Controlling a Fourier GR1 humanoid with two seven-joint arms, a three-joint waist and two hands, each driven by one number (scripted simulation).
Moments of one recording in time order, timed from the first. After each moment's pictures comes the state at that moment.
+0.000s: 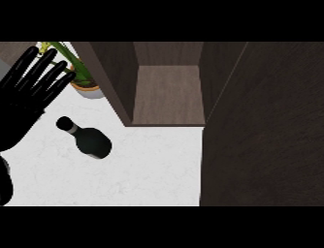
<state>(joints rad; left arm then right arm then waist) -0.29 0.27 0.14 -1.76 0.92 -0.41 0.37 0.16 -0.14 -0.01 -2.37 -0.30 0.23 0.32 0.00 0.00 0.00</state>
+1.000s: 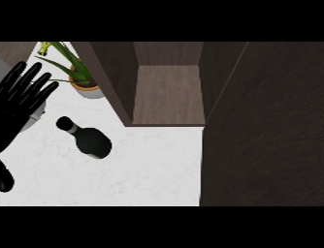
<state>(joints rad) -0.22 0.30 0.24 -1.63 0.81 -0.54 0.30 0.09 -0.11 -0.04 -2.37 -0.29 0.23 0.38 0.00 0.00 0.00</state>
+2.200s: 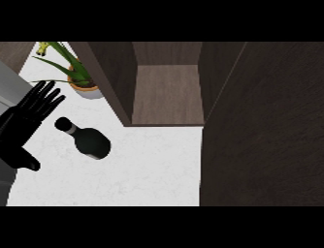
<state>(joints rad) -0.31 0.34 0.29 -1.07 0.44 -0.80 -0.10 0.09 -0.08 -0.02 -2.38 -0.27 0.25 0.40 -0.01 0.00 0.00</state>
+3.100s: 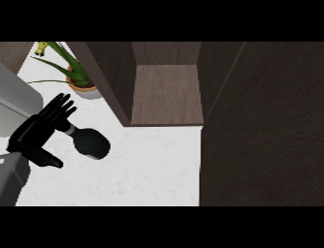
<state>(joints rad) -0.42 0.37 0.23 -0.64 0.14 -0.77 -0.42 0.08 -0.07 -0.02 -2.37 -0.27 0.25 0.41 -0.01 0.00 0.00</state>
